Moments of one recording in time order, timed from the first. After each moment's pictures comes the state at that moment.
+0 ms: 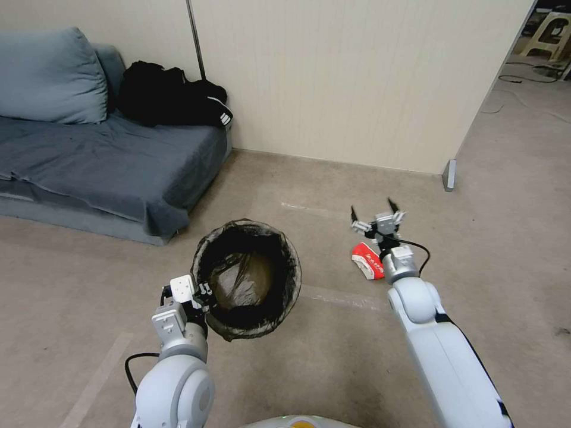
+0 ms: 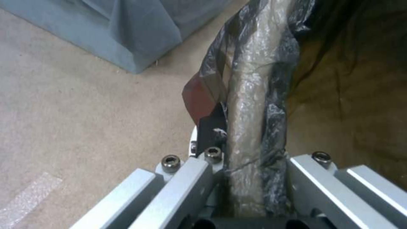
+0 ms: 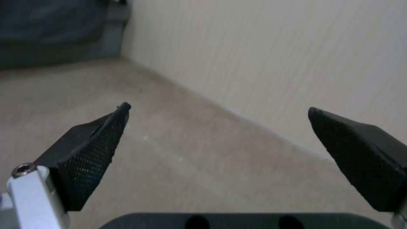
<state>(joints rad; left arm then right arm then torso) 1.62 -1.52 -0.42 -2.28 -0.28 0.49 -0.47 -0.93 1.35 0.37 1.30 -0.09 0.14 -0.09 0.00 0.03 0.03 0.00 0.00</state>
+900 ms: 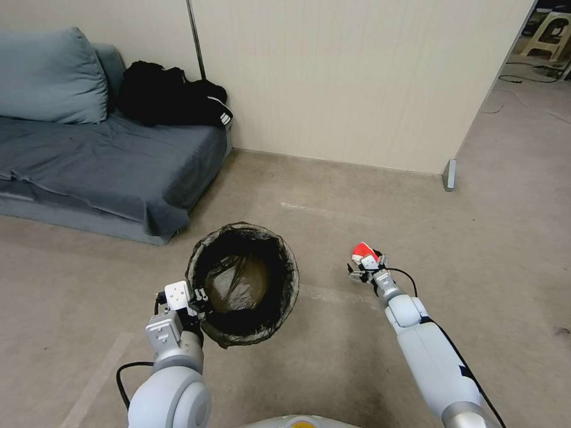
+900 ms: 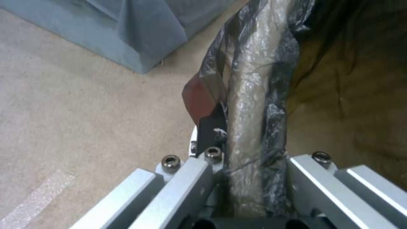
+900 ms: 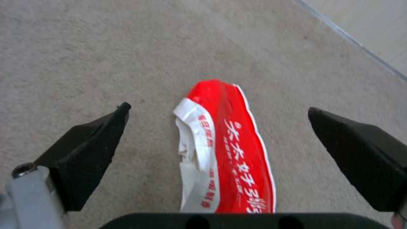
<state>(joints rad) 1.66 -1.51 -0.42 -2.31 -0.26 0.48 -0.47 -0.82 1.39 0.46 0.86 -0.31 0.11 -0.14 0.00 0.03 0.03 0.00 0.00</state>
